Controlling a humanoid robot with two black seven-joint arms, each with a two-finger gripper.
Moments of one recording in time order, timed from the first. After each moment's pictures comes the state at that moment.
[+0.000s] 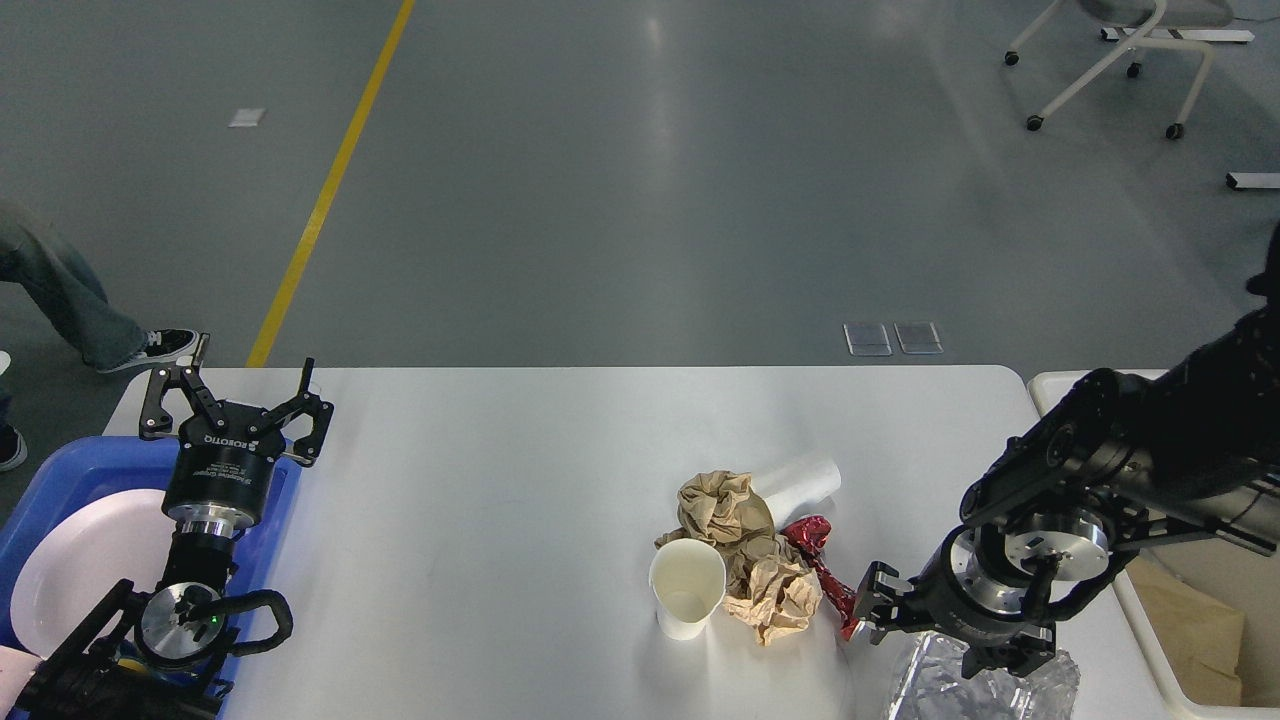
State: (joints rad) left arm -0.28 0.17 -1.38 -0.76 0.07 -0.61 -0.27; right arm 1.70 -0.15 -1.23 1.64 0.29 0.08 -0.17
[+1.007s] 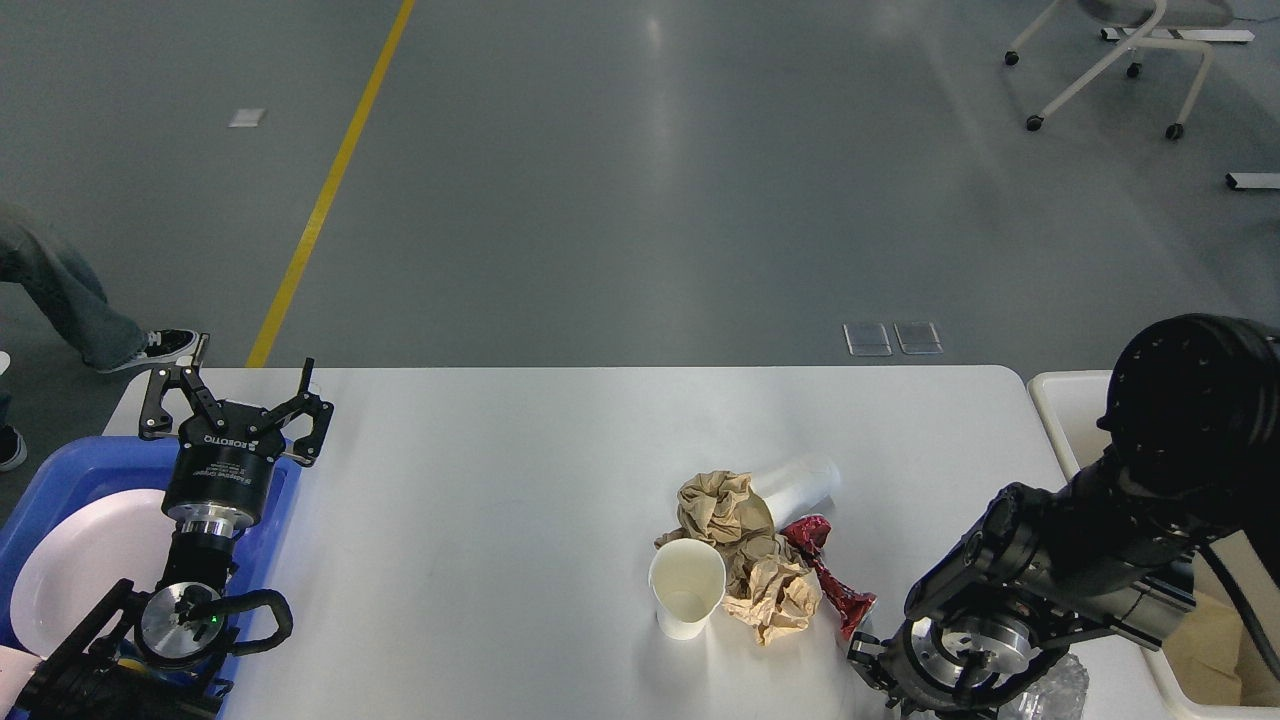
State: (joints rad) left arm -0.28 0.17 -1.38 -0.76 0.07 -0.61 -0.27; right arm 1.41 -0.04 -1.21 1.44 0.36 -0.08 -0.16
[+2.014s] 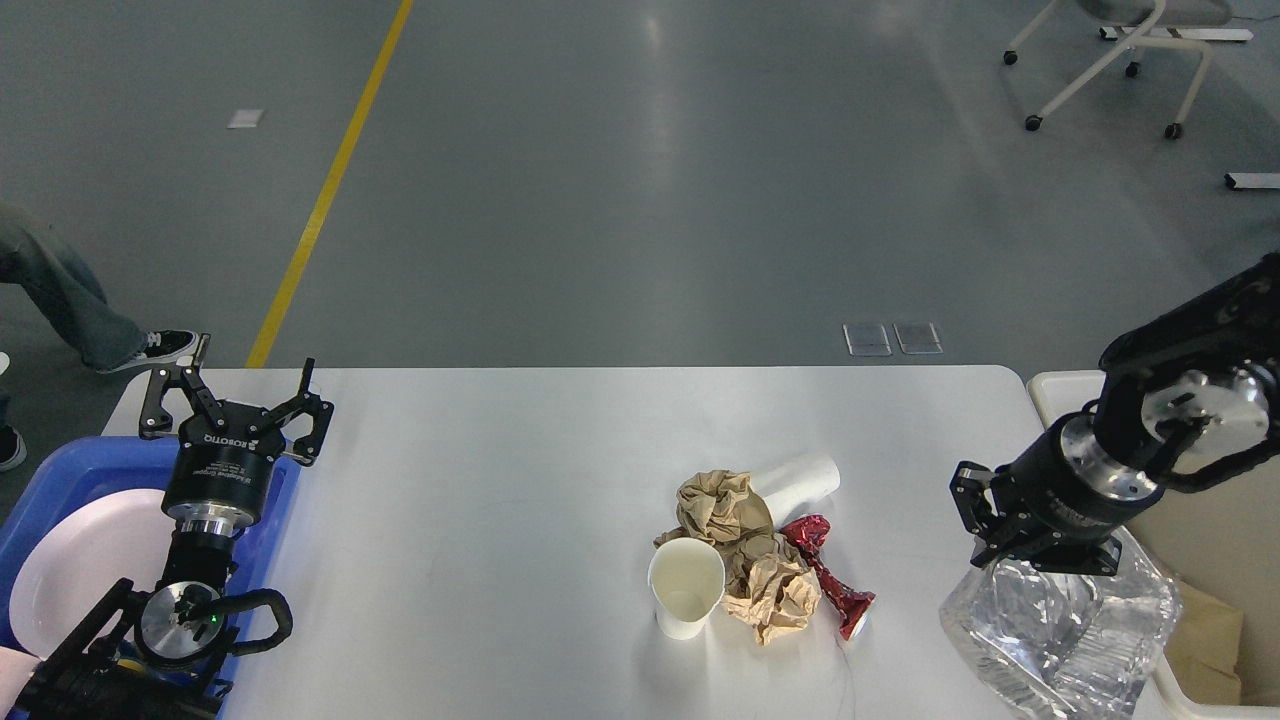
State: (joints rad) left arm -0.28 0.17 -1.38 -0.76 0.07 -0.61 -0.27; right arm 2.05 -0.34 -1.42 1.63 0.37 0.44 -0.16
